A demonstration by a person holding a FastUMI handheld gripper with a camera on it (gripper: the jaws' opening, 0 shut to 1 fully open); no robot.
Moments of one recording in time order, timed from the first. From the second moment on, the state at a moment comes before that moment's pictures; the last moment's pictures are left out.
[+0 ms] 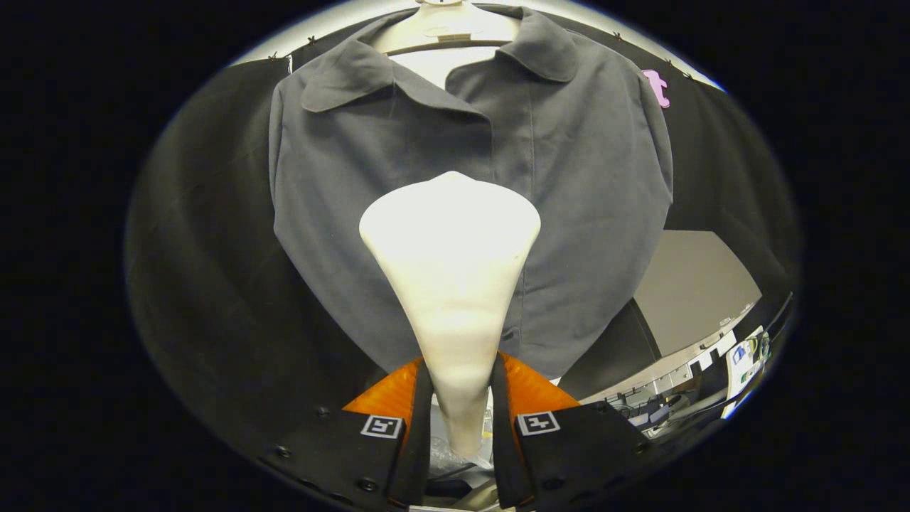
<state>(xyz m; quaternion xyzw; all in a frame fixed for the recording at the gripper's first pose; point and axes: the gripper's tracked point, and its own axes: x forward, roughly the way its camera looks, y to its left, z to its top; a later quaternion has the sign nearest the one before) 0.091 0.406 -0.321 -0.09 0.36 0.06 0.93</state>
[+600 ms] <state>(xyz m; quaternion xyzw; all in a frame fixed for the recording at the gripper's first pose) 0.129 0.449 -0.305 -0.10 0.35 0.08 0.93</state>
